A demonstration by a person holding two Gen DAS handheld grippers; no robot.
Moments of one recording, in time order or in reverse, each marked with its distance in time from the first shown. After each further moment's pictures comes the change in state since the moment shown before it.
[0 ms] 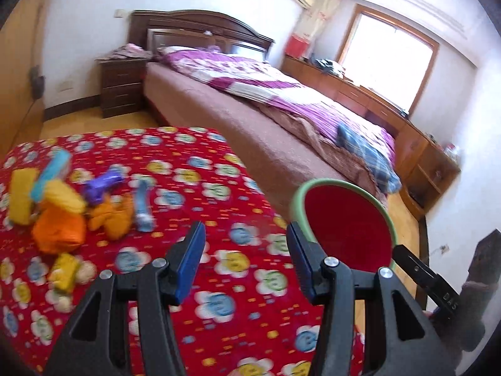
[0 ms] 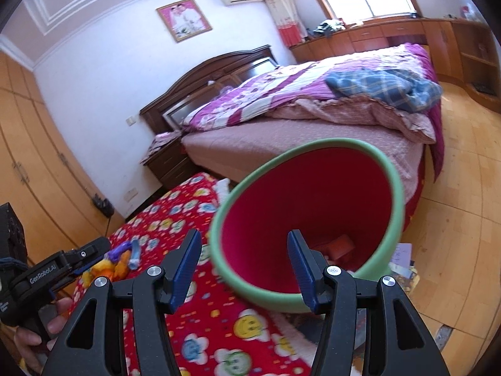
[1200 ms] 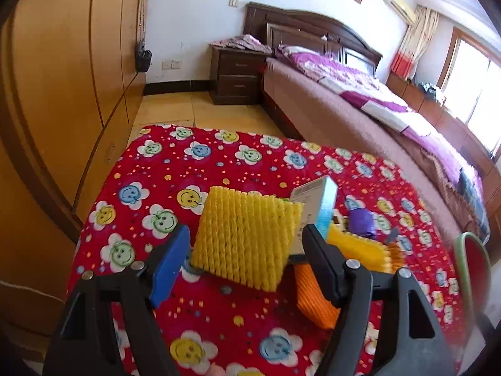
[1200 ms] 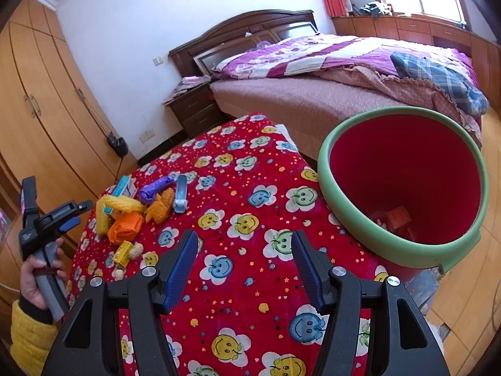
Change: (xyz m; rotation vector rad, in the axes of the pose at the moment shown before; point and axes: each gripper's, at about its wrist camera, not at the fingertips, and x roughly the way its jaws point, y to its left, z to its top) left arm -0.010 0.260 0.033 -0.183 0.016 0.402; right arm 0.055 0.106 -0.044 -0.148 0.214 0.028
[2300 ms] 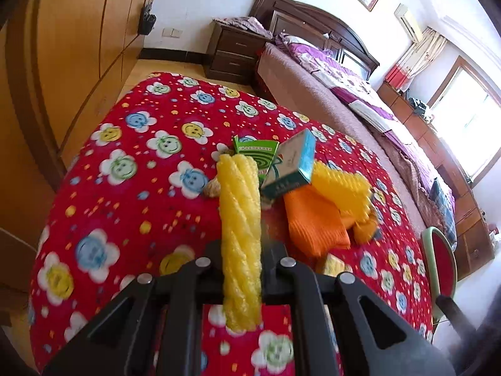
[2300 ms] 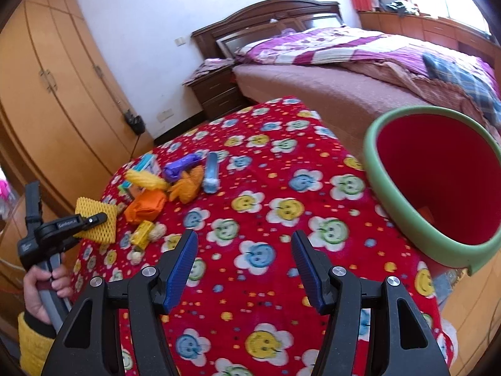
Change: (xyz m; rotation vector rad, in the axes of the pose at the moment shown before) left arm -0.042 0.017 -0.057 -0.154 0.070 -0.142; right arm 0.018 0.046 -0.006 -0.105 0.074 0.091
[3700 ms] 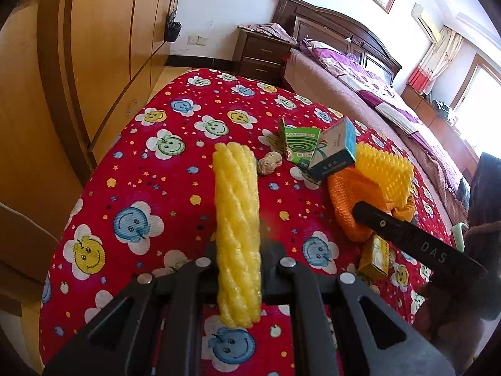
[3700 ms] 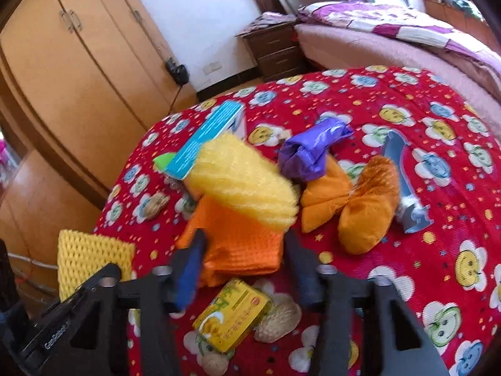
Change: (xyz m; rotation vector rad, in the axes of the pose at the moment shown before) left arm 0.007 0.024 -0.023 -0.007 -0.036 0.131; right arm 0.168 0.125 0.022 -0.129 0.197 0.195
